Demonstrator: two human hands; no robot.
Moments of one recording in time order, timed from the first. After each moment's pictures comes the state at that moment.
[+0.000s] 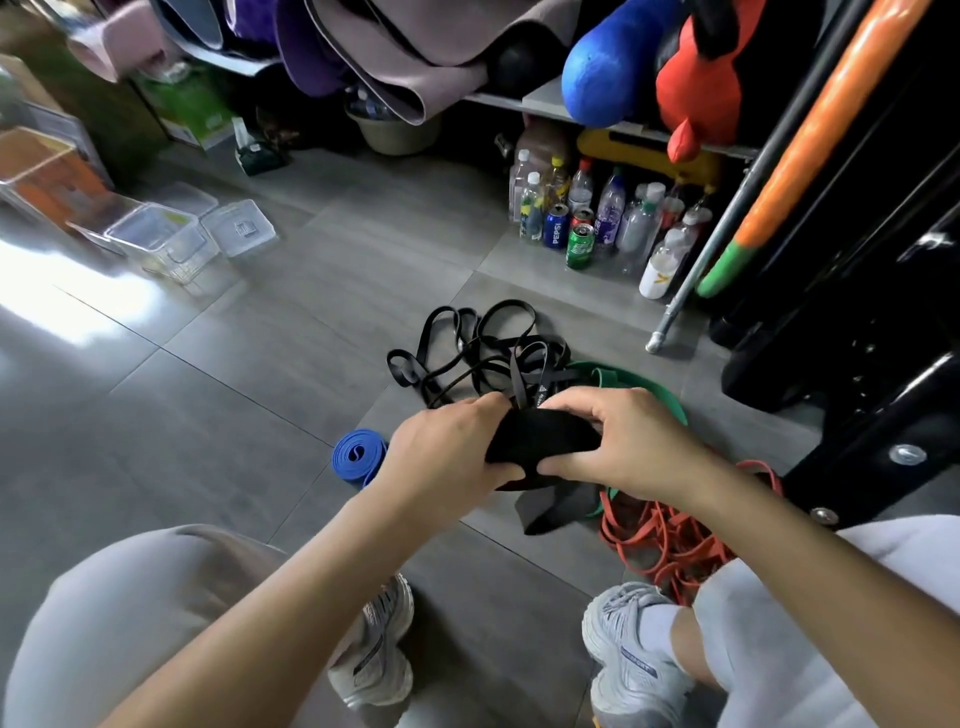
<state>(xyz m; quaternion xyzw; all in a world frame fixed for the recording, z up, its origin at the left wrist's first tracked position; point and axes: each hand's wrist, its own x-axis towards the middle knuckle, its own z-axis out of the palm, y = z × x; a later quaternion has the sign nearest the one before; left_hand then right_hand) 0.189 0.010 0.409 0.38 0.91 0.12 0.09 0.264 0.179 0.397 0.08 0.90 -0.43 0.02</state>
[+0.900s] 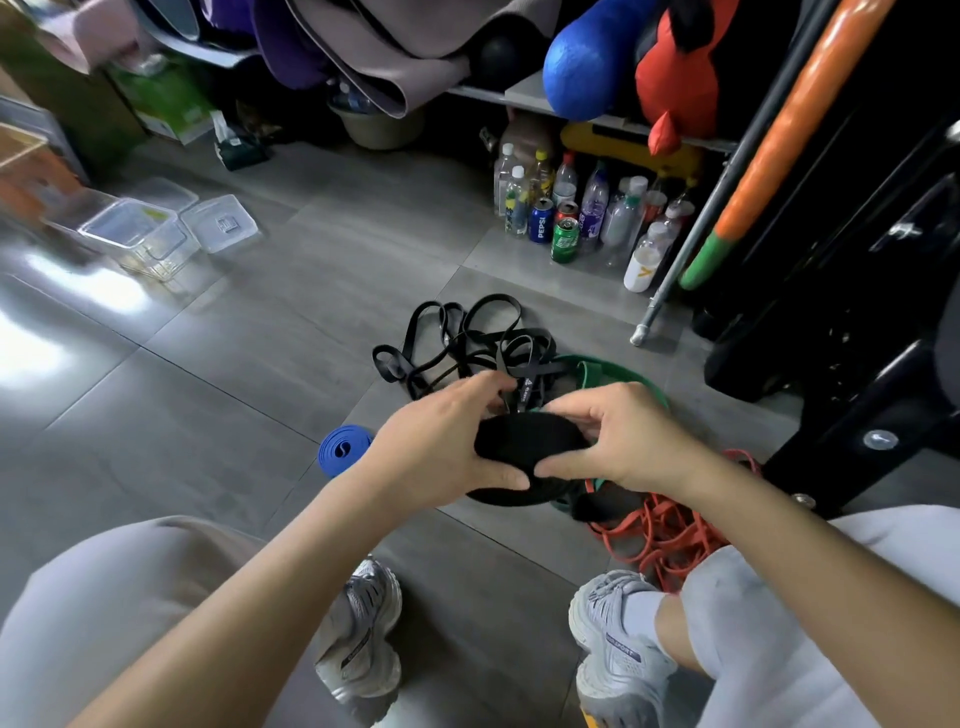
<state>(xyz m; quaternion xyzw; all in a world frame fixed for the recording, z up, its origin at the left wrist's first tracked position) 0.187 0.014 0.412 0.38 0.88 0.20 0.20 0.274 0.191 0.384 0.06 0.86 -0.51 0.03</state>
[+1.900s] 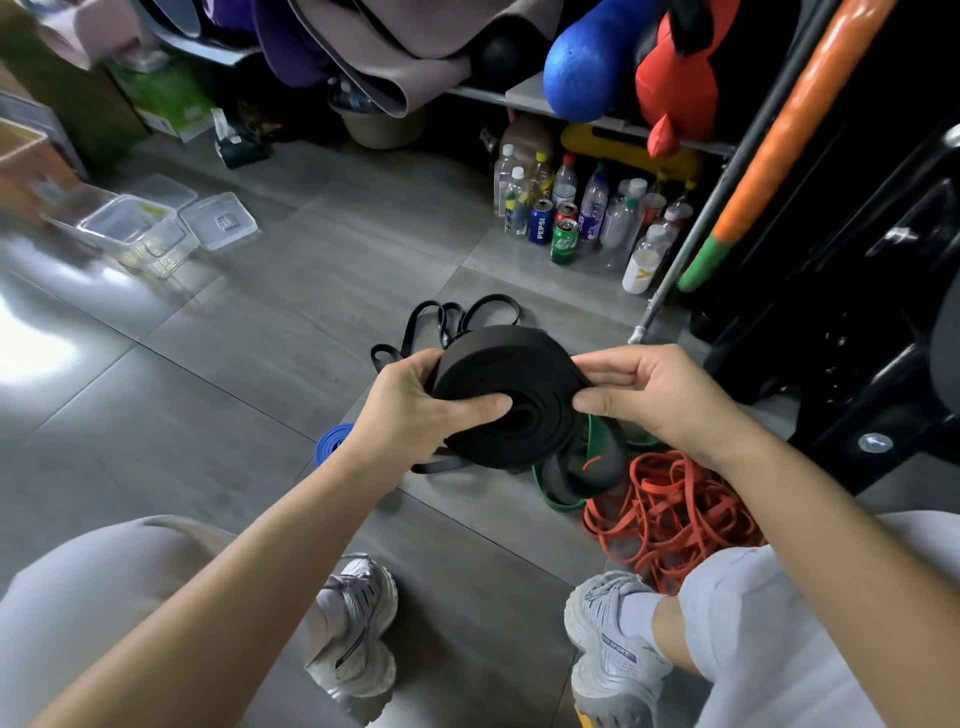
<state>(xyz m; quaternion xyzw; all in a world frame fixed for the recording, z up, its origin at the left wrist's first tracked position) 0.176 0.010 0.410 0.13 0.76 0.57 0.26 0.272 0.219 0.396 0.09 0.72 -0.68 0.00</state>
